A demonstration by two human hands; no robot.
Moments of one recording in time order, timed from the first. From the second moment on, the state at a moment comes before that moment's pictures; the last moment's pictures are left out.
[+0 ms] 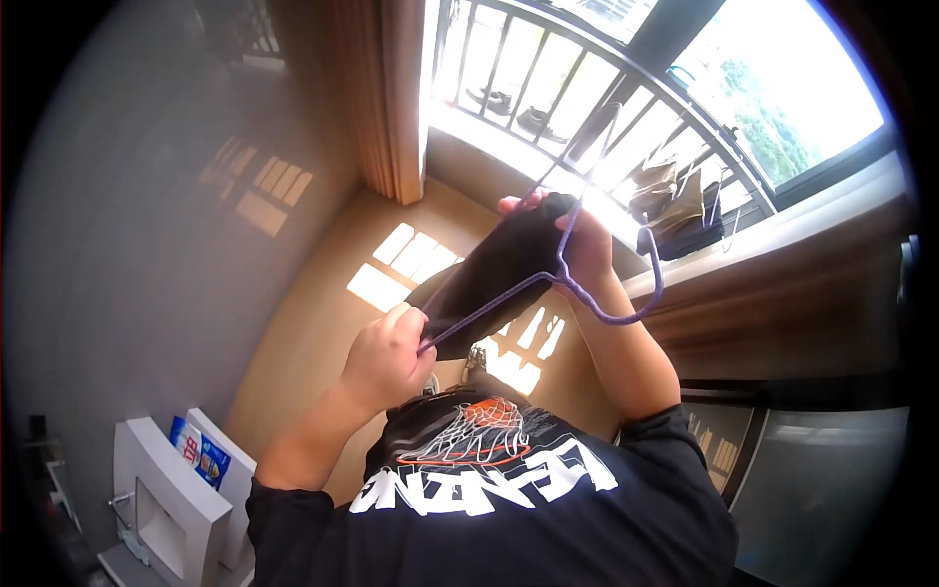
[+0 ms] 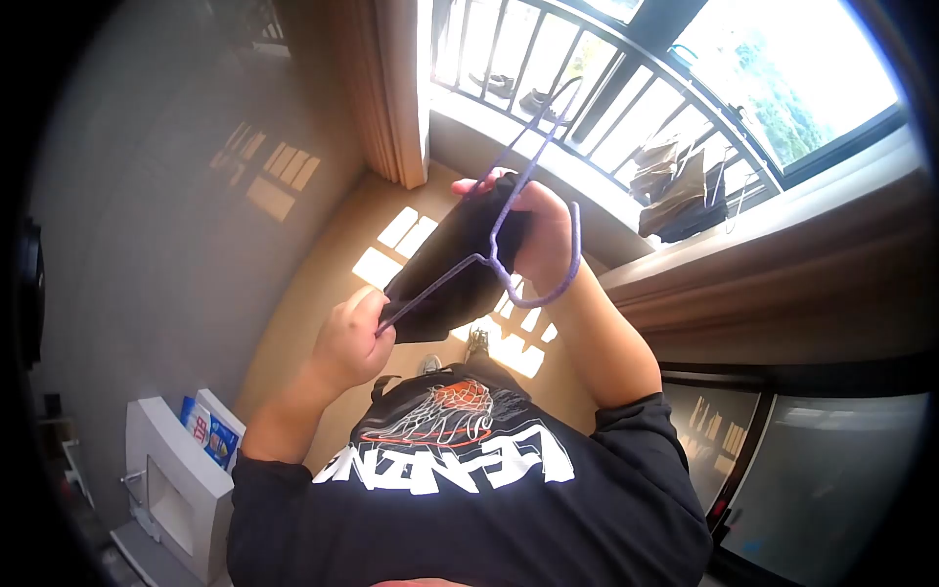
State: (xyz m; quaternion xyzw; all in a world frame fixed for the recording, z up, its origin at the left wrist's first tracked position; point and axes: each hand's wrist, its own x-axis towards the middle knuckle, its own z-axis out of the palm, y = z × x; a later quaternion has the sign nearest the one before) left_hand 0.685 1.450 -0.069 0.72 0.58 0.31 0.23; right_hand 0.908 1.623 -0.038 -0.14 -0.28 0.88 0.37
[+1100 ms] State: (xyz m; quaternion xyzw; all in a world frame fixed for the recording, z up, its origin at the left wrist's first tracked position) left_hand 0.704 1.571 0.085 0.48 0.42 0.68 0.37; right_hand 0.940 1.654 -0.256 -0.43 -0.16 0.87 0.17
